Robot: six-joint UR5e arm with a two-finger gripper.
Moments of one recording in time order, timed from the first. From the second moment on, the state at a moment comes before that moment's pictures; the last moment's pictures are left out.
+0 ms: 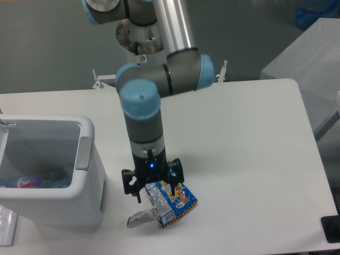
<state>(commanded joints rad) 2.27 -2.08 -1.66 -0.66 1.61 0.31</state>
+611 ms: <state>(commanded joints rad) 2.25 -2.18 -1.60 -0.66 1.64 0.60</state>
